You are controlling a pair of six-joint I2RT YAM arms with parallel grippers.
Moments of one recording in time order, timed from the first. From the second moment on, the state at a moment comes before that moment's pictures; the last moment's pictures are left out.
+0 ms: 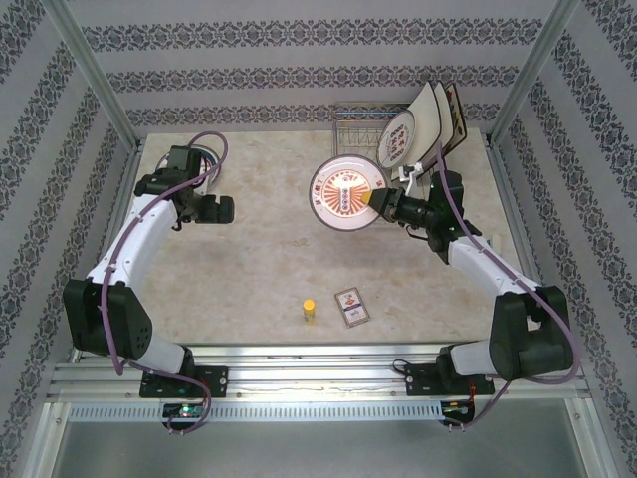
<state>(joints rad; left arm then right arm) -0.08 1.49 1.34 -0.96 -0.03 -0.11 0.14 1.37 0.80 0.24 -0.87 0.86</state>
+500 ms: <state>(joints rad) -0.08 1.41 1.22 -0.50 0.58 -0.32 0.21 1.51 0.83 0.38 -0.88 0.91</state>
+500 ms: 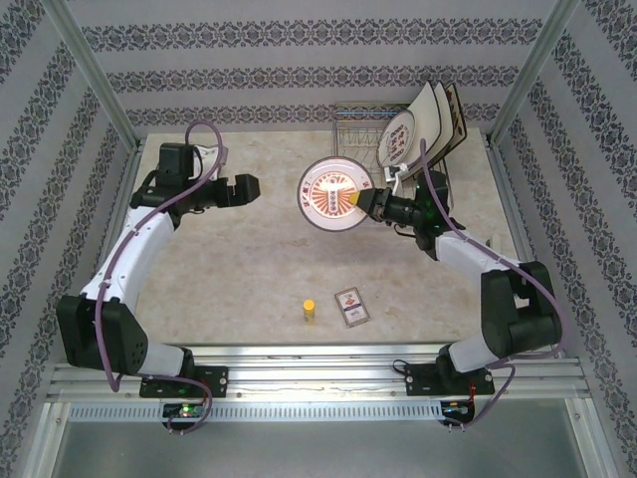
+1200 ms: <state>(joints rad) -0.14 1.52 1.03 0.06 0.86 -0.70 0.35 1.71 1.08 0.39 -0.88 0.94</state>
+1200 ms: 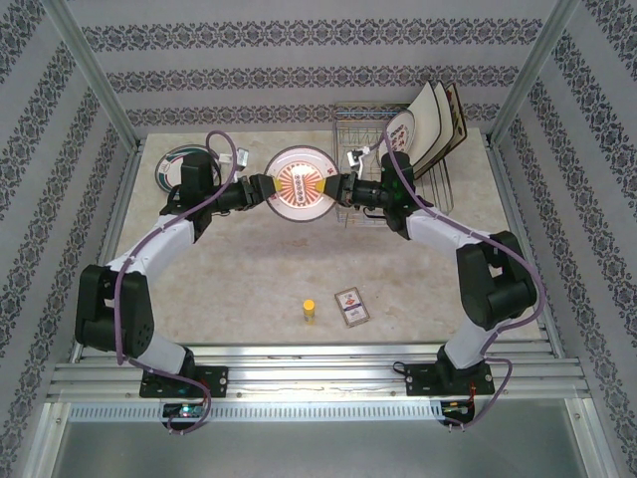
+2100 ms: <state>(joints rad) -0.01 1.56 1.03 0.17 0.86 -0.80 0.30 1.62 1.47 -0.52 -0.40 0.43</state>
